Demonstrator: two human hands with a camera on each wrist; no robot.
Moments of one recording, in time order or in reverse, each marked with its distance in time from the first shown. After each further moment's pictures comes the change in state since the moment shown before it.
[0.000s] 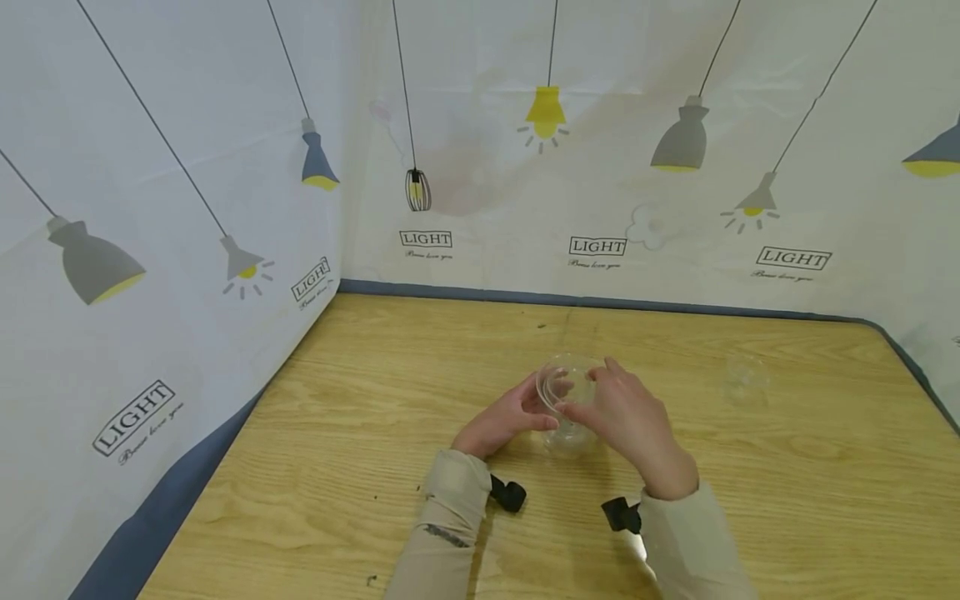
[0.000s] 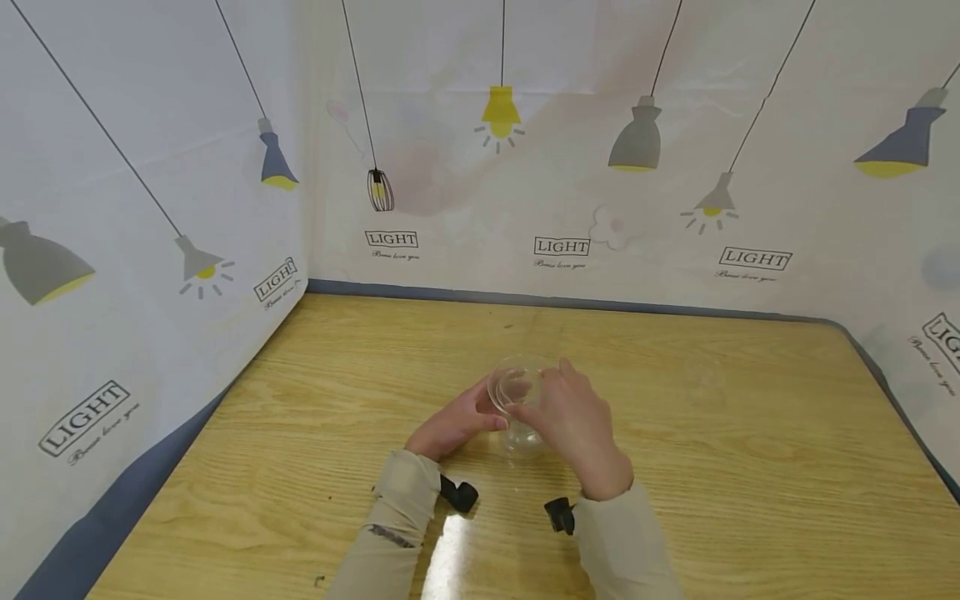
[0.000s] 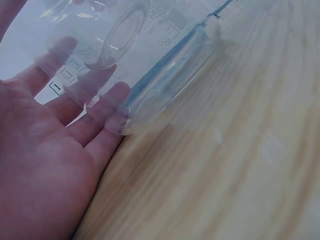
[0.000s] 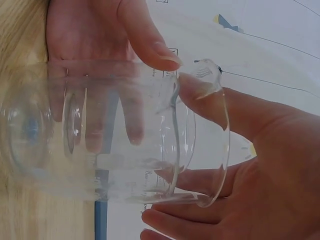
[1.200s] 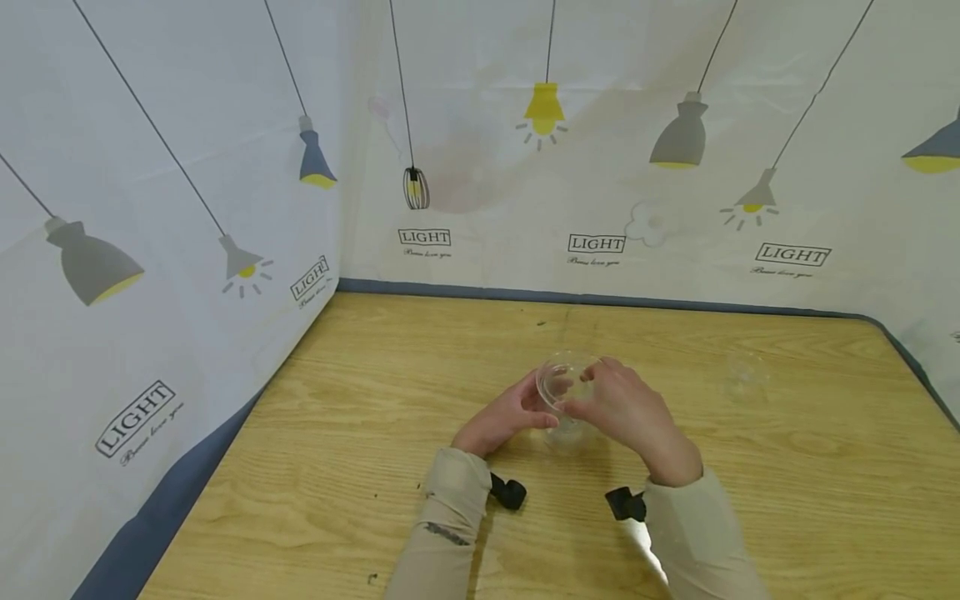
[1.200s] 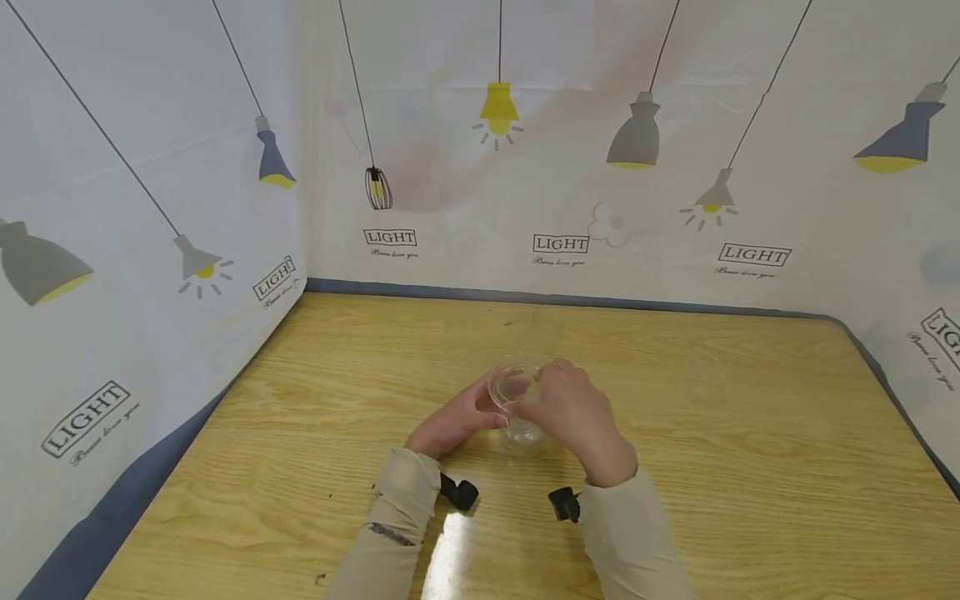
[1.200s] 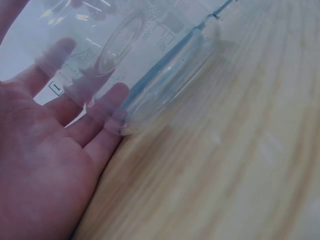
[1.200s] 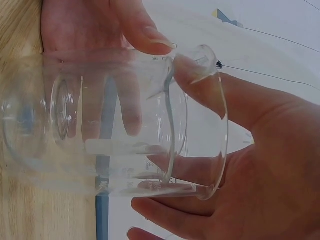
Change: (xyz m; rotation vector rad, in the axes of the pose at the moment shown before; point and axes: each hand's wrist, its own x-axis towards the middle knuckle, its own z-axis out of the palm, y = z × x) left_hand -0.006 0.022 0.007 -0.017 0.019 -0.047; right_hand 0.009 0.006 -0.004 0.038 -0.093 0.005
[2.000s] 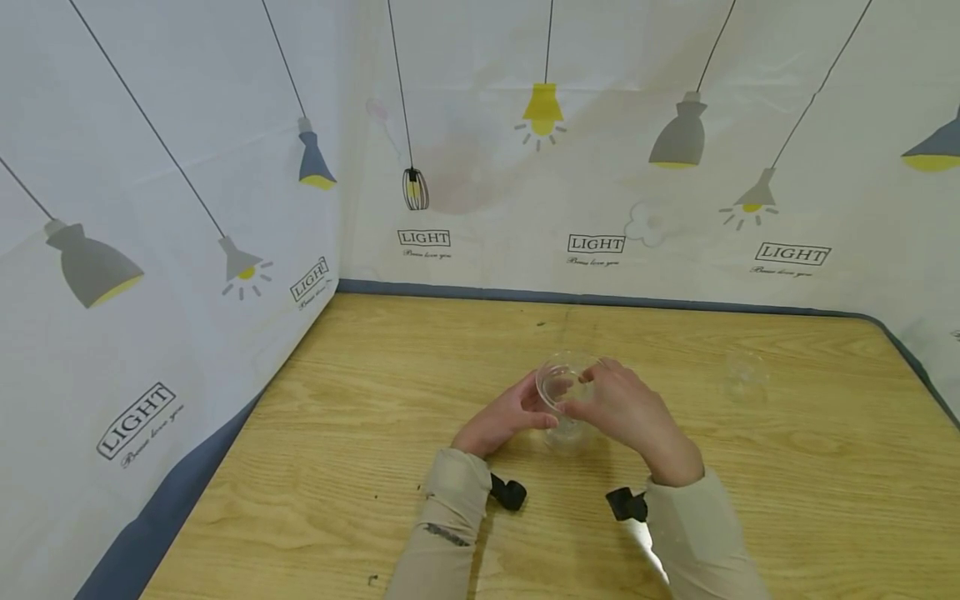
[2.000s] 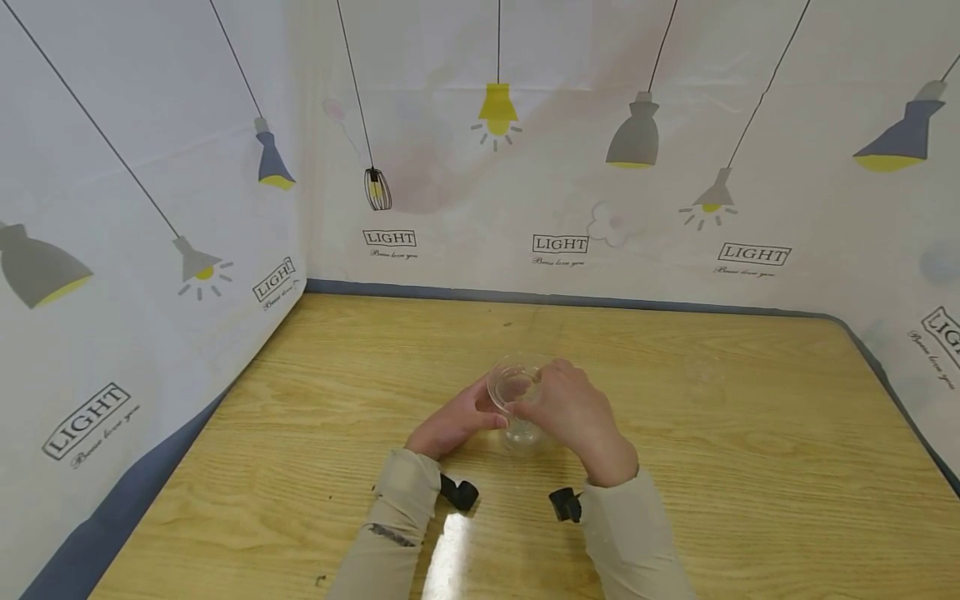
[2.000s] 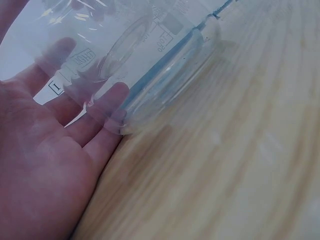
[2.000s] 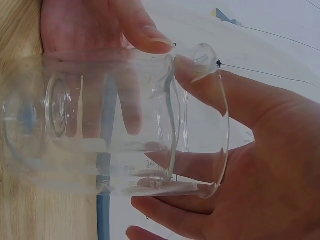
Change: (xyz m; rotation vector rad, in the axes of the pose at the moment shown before) left_hand 0.000 -0.001 0.000 -0.037 -0.030 0.034; right_hand 0.000 0.001 0.000 -0.002 -0.013 -0.018
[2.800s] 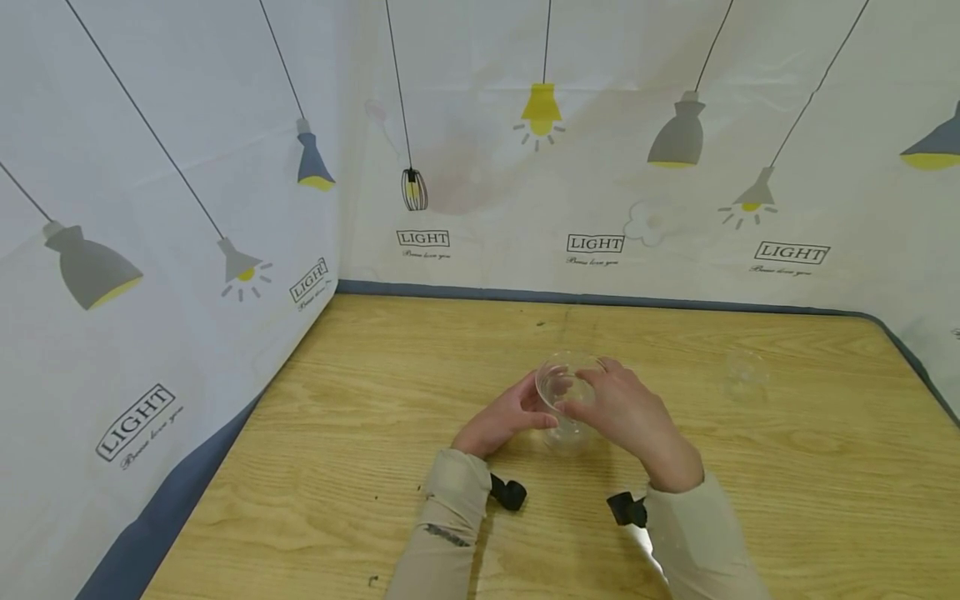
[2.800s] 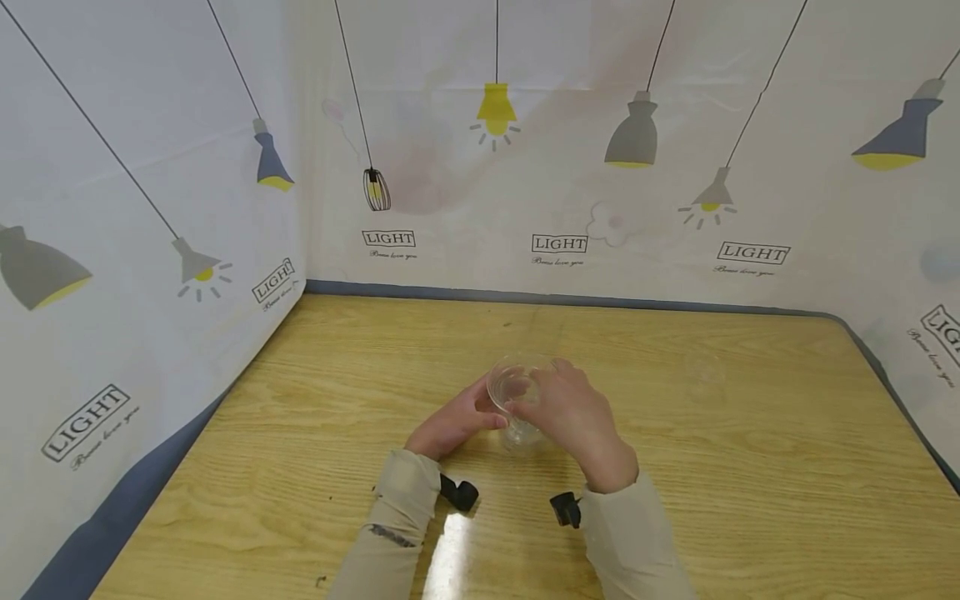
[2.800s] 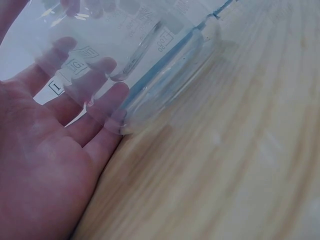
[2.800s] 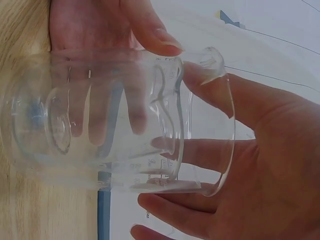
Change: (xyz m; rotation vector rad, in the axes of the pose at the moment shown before) left_hand -0.001 0.001 0.000 0.062 0.034 -0.041; right_hand -0.005 0.002 0.002 -0.063 0.017 -0.051
